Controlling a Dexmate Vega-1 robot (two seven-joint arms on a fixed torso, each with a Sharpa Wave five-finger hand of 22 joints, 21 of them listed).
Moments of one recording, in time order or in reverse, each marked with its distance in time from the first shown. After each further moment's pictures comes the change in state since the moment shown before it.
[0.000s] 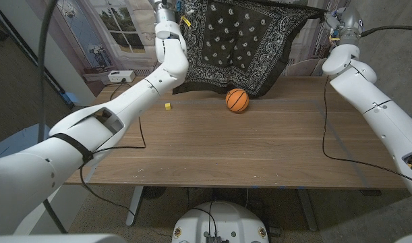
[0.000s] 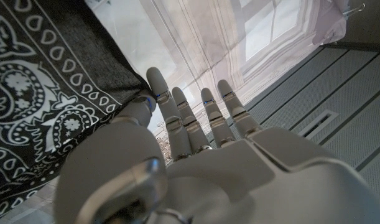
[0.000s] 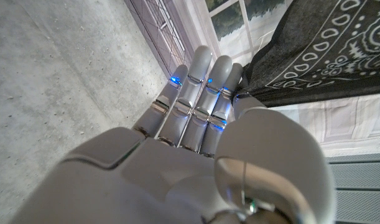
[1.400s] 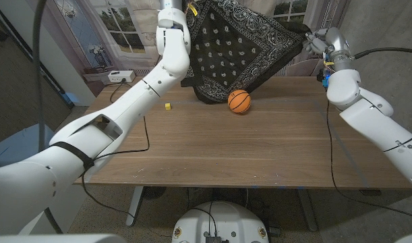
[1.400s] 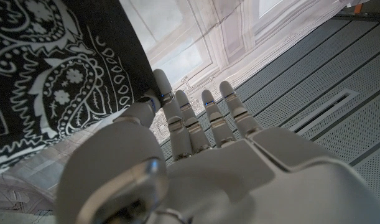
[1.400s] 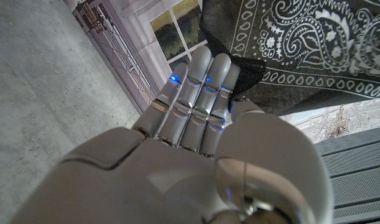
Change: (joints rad) left arm 0.037 -0.004 -0.055 -0.154 0.177 -0.161 -0.135; left_hand -0.016 0.016 0.028 0.019 0.022 -0.027 -0.010 -0.021 0.034 -0.064 0.020 -0.004 -0.009 -0.027 -0.001 -0.019 0.000 -0.025 0.025 -0.032 0.000; right arm -0.367 -0.105 0.140 -0.342 0.043 0.082 0.149; right_hand -0.013 0.013 0.006 -0.022 -0.009 0.000 0.000 -0.024 0.012 0.017 0.018 -0.008 0.005 0.005 -0.005 0.062 -0.022 0.027 0.004 -0.022 0.002
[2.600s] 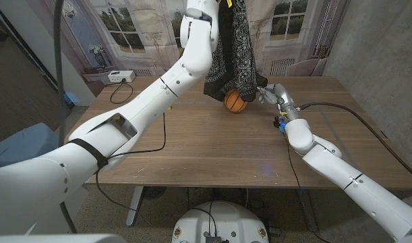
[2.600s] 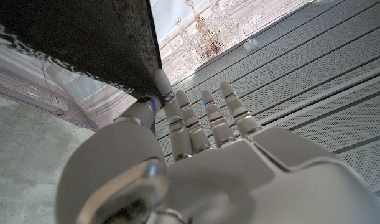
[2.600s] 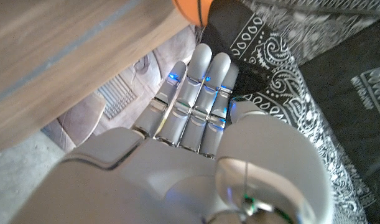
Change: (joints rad) left arm -0.003 -0.103 0.048 -0.137 0.061 -0.087 0.027; left_hand 0.000 0.000 0.014 0.002 0.011 0.005 0.016 -0.015 0.006 -0.006 0.010 0.013 -0.005 0.004 0.004 -0.005 -0.009 0.000 0.000 -0.004 0.000; right arm -0.085 0.145 -0.224 0.175 0.003 0.309 0.002; right_hand -0.033 0.002 0.024 -0.039 -0.017 0.022 0.014 -0.057 -0.044 0.003 0.004 -0.011 -0.007 0.018 -0.007 0.028 -0.050 0.029 0.029 -0.023 -0.009
